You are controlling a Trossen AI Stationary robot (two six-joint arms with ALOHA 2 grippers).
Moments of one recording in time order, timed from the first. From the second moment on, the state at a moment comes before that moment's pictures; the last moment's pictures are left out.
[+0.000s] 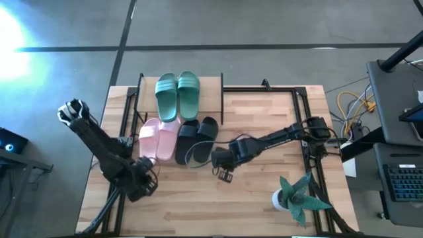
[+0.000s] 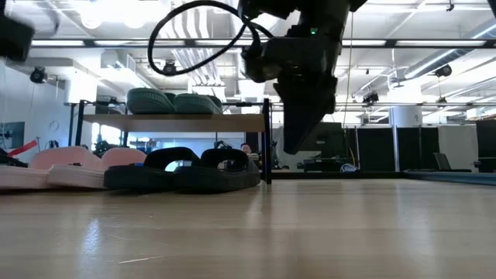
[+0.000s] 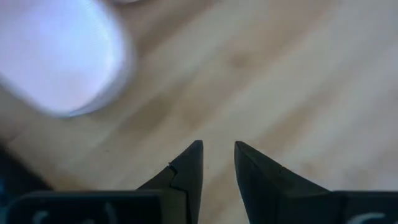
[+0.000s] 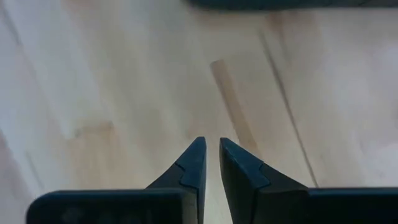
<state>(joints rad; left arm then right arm) -0.88 1.18 0.75 -0.95 -0.22 -1.75 0.19 1.95 1.46 -0.79 0.09 0.54</state>
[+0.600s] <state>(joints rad) -0.87 1.24 0.49 -0.93 -0.27 -2.11 0.19 1.95 1.46 -0.74 0.24 0.65</state>
